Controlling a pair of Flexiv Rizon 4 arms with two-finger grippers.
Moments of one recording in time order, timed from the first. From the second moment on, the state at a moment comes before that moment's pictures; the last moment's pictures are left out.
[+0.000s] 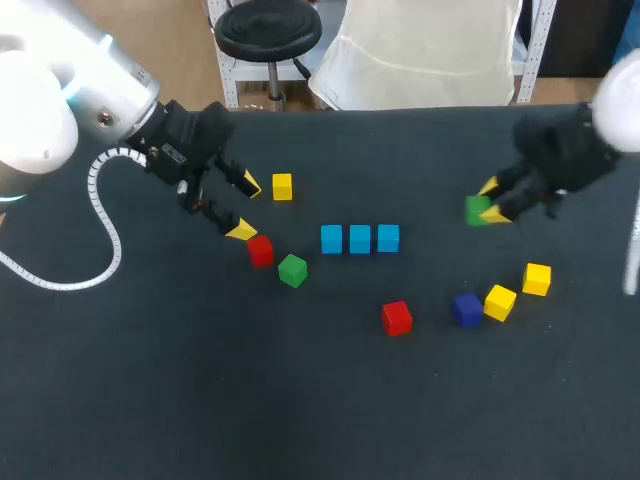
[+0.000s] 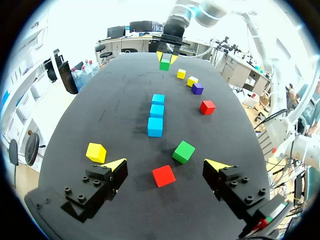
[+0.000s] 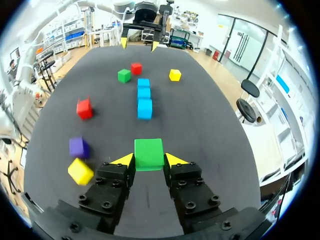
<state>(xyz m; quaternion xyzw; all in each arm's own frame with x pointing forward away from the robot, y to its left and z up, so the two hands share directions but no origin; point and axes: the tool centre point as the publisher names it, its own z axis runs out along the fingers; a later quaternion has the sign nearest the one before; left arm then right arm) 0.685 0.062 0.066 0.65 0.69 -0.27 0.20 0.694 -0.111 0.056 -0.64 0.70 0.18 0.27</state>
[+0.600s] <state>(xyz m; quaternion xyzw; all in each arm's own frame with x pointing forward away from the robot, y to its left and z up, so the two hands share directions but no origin) 0.685 0.062 0.066 0.65 0.69 -0.27 0.20 0.692 -0.019 0.056 -0.62 0.72 0.18 0.26</state>
